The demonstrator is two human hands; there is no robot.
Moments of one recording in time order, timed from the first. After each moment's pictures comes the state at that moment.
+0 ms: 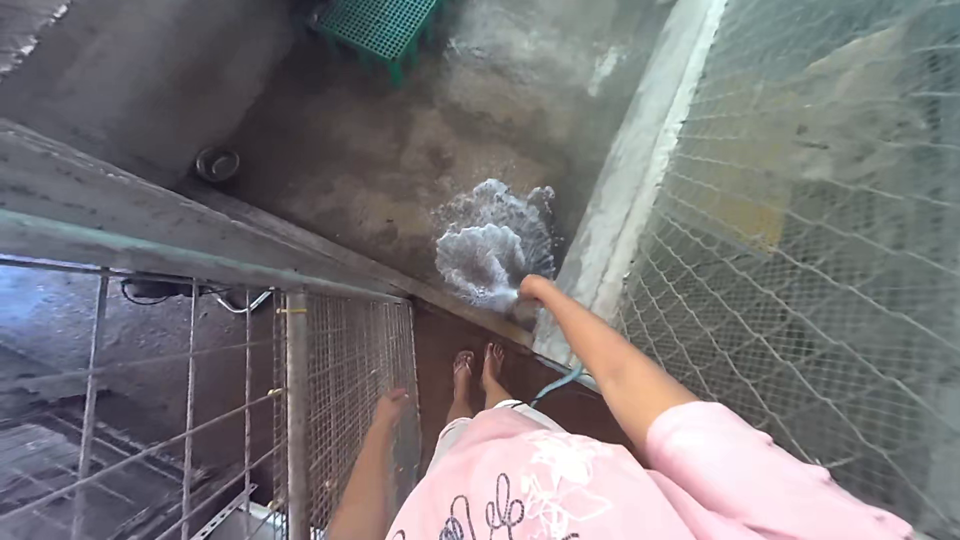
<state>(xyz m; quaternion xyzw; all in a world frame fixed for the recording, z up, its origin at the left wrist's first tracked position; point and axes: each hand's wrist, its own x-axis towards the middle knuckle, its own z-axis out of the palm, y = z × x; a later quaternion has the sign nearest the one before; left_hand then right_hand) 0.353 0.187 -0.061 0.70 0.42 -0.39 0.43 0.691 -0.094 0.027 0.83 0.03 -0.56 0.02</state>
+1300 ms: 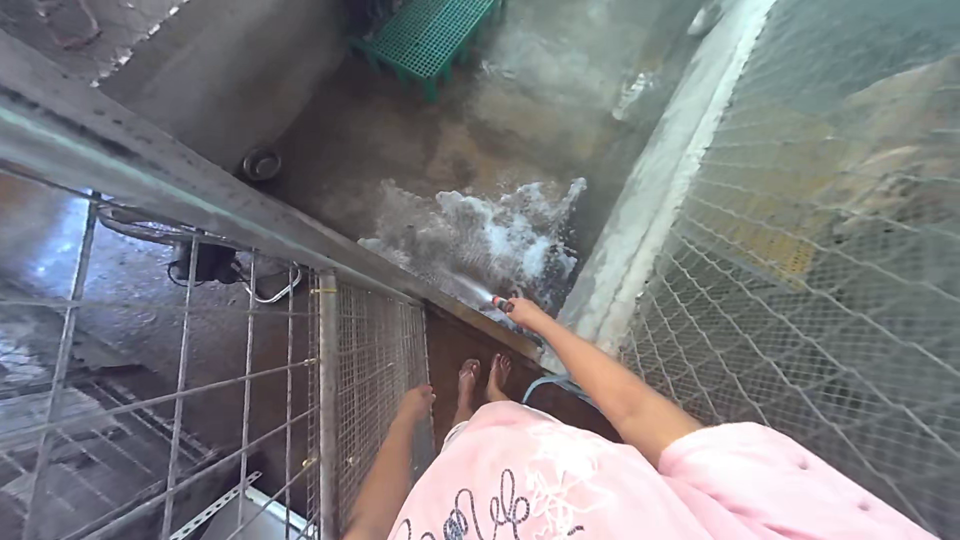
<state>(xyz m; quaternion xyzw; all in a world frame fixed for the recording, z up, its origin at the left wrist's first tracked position) 0.366 0.147 -0.059 0.74 0.32 -0.46 0.38 0.640 -0.081 0.011 0.84 0.07 -0.52 -0.13</state>
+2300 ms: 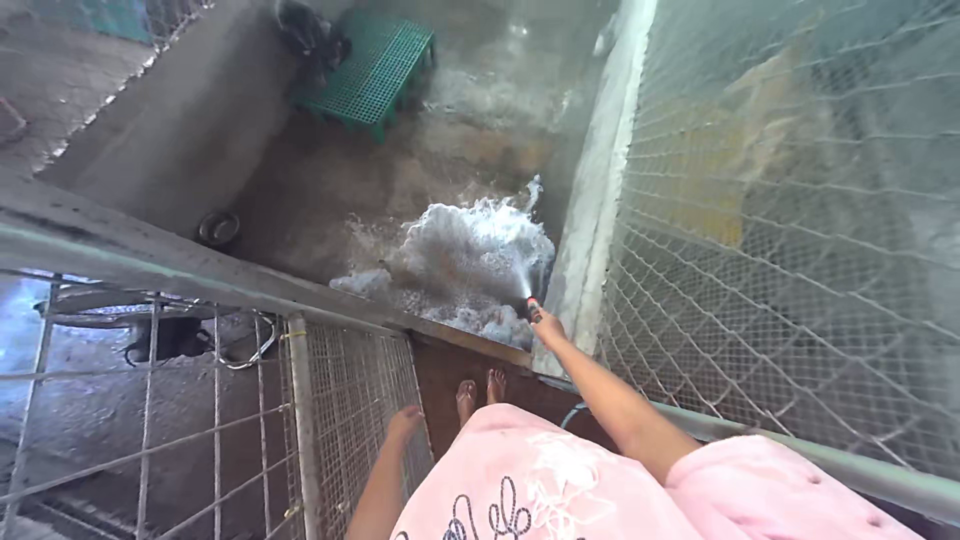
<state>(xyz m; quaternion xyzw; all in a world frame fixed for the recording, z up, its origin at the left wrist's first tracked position) 0.378 0.168 -0.064 0.74 0.33 -0.42 0.41 0.607 -0.174 0.019 0.87 -0.20 -0.38 -0.26</state>
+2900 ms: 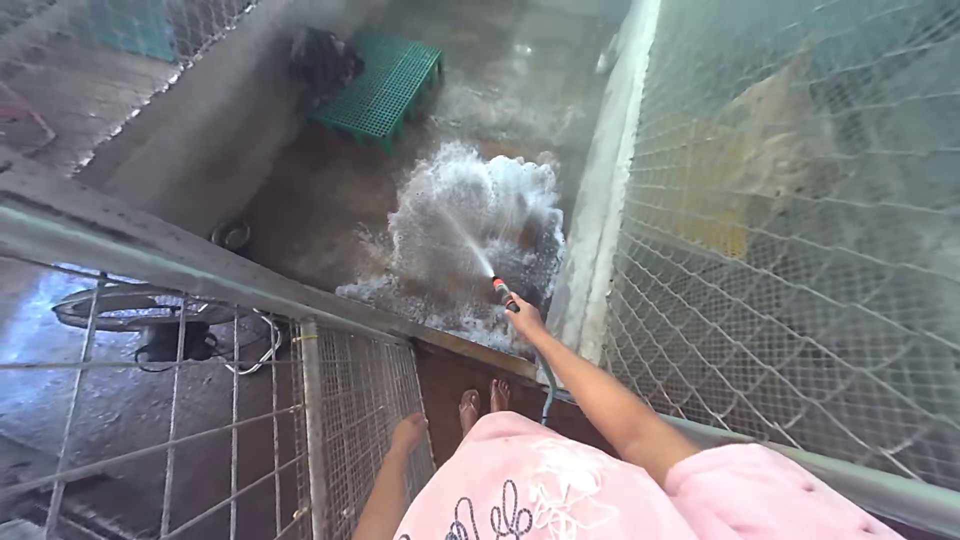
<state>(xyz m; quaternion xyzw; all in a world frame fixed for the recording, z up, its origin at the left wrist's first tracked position) 0.379 0.164 -0.065 0.76 0.31 -0.43 0.39 0.634 -0.117 0.053 0.88 -0.10 -0.32 -0.34</state>
